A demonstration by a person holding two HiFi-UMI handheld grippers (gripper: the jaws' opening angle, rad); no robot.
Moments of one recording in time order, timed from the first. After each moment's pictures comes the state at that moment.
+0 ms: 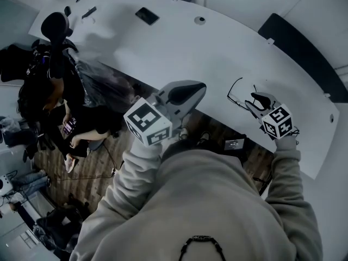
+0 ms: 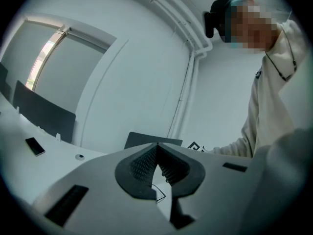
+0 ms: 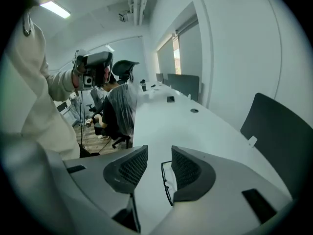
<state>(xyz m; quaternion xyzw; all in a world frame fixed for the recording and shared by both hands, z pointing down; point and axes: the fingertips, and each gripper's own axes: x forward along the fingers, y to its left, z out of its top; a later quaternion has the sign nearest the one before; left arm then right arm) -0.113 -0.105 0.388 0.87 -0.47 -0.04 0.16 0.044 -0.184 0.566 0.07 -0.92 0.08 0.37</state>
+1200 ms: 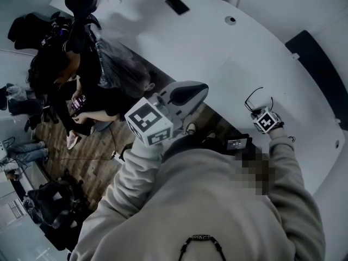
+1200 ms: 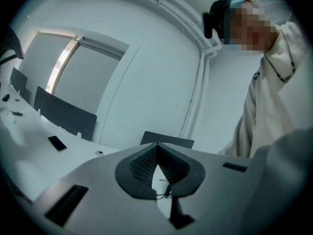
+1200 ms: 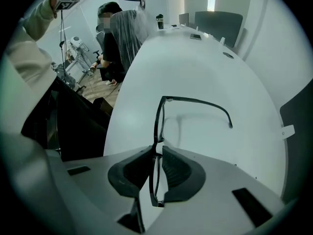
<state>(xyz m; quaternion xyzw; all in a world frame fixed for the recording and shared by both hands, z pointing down) -0.169 -0.070 0.397 0.83 -0.53 -0.04 0.18 0.069 -0.172 0.775 -0.05 -0.78 0.00 0.63</state>
